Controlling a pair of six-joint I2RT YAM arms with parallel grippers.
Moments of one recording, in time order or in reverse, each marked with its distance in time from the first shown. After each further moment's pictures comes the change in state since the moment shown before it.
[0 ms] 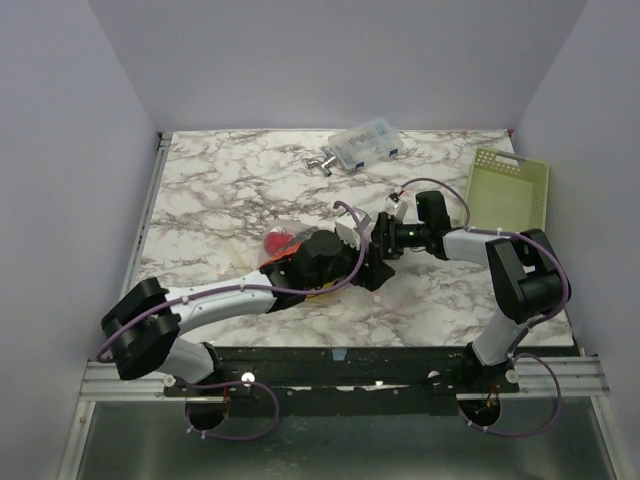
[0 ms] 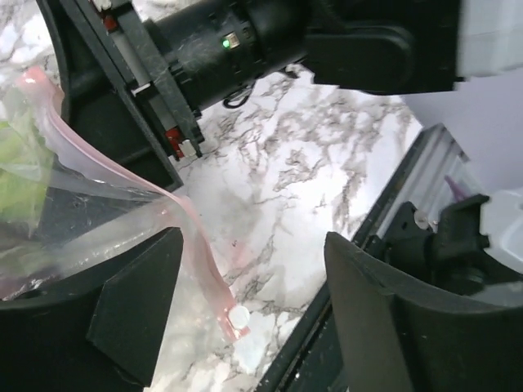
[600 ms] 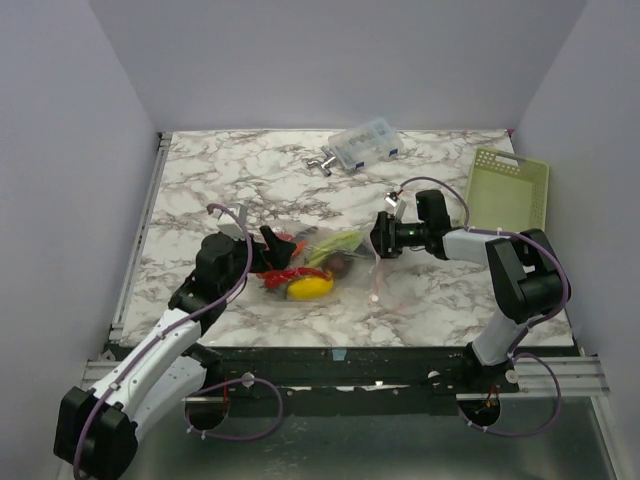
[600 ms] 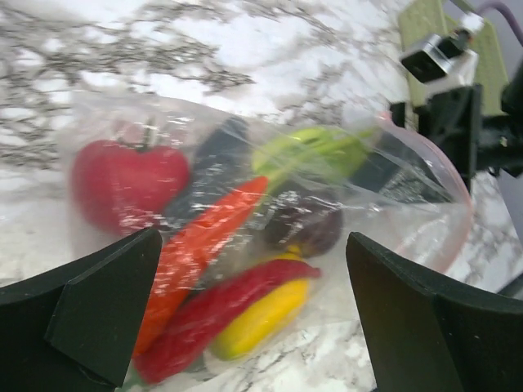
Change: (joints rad) left arm 0.532 -0.635 -0.380 -0.235 0.085 -0.001; right arm 0.000 0.001 0.006 0.014 -0.039 0.000
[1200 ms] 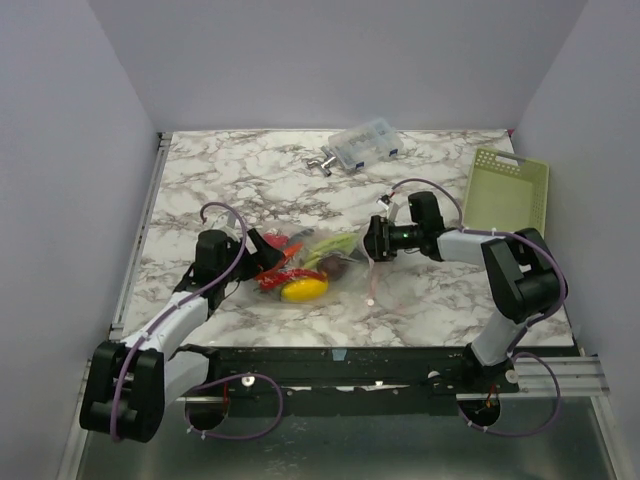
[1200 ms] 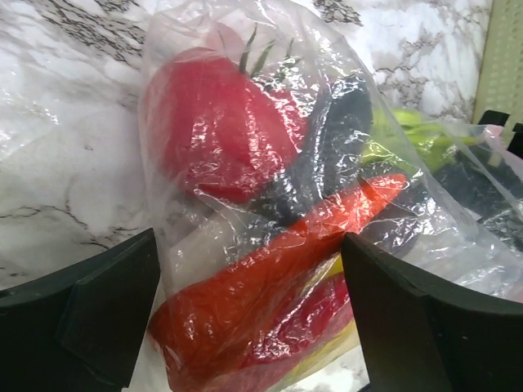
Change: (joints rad) left arm 0.291 0.233 -0.090 0.059 0.207 -0.128; right arm 0.043 0.006 0.002 0.005 -0.008 -0.011
